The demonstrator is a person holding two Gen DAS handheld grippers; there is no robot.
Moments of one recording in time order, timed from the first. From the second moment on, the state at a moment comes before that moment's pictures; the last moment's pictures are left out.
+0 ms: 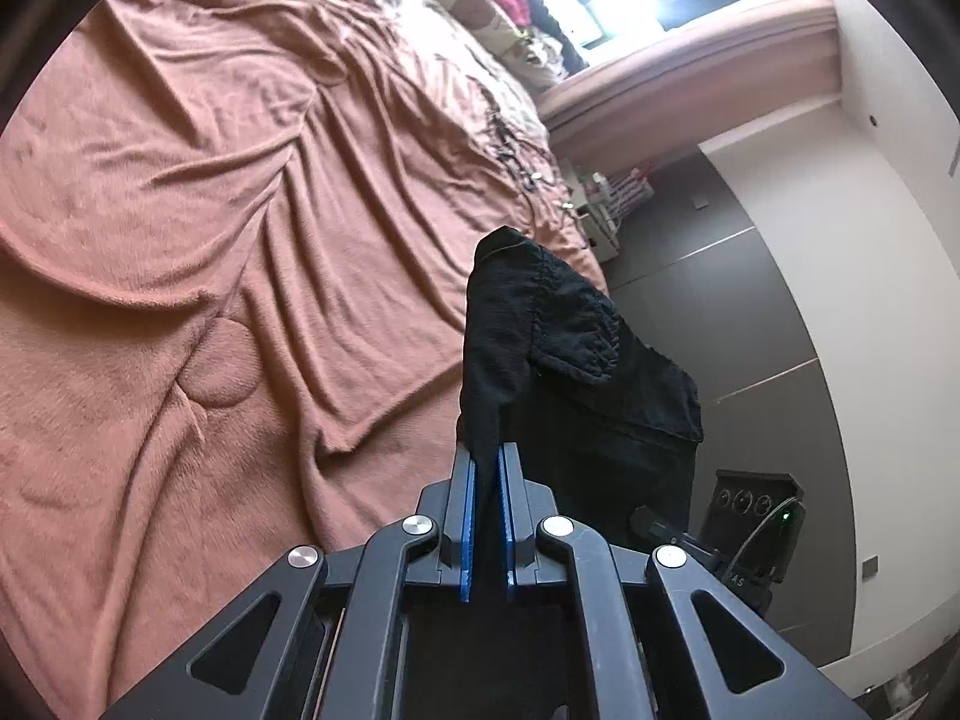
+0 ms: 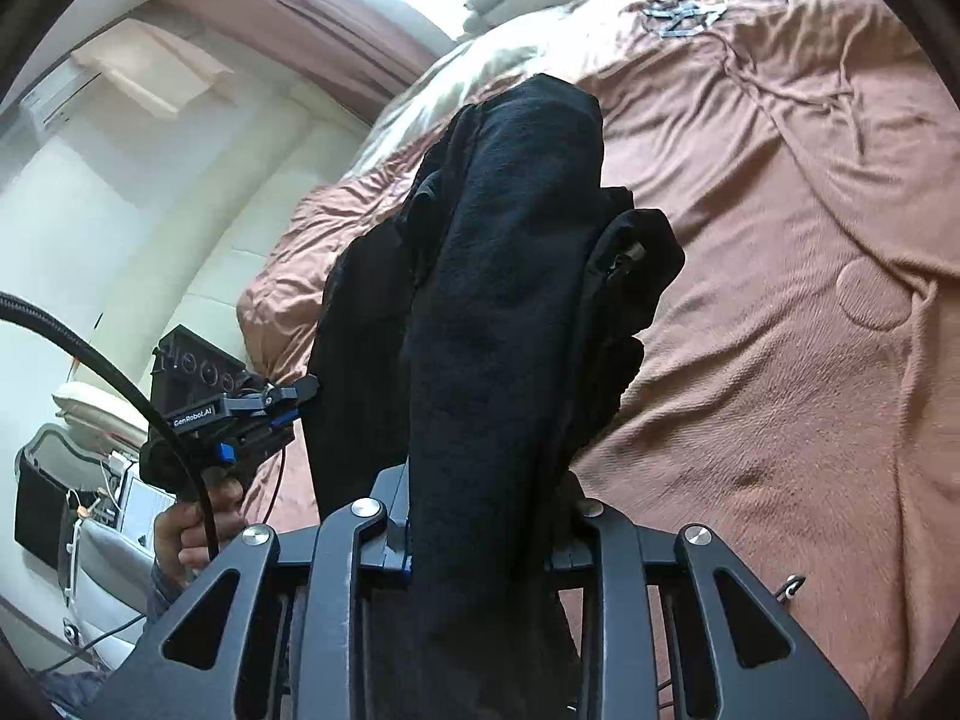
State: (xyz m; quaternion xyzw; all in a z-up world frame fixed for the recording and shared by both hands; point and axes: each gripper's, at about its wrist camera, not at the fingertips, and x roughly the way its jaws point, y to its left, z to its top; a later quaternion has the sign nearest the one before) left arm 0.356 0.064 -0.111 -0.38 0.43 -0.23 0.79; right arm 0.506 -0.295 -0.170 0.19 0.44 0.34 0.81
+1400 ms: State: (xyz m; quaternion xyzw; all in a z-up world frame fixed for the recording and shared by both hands) left arm 0.277 -0.117 0.038 -0.29 0.35 -0.37 0.81; right arm 0.367 -0.456 -0.027 0.10 0.32 0.29 0.90
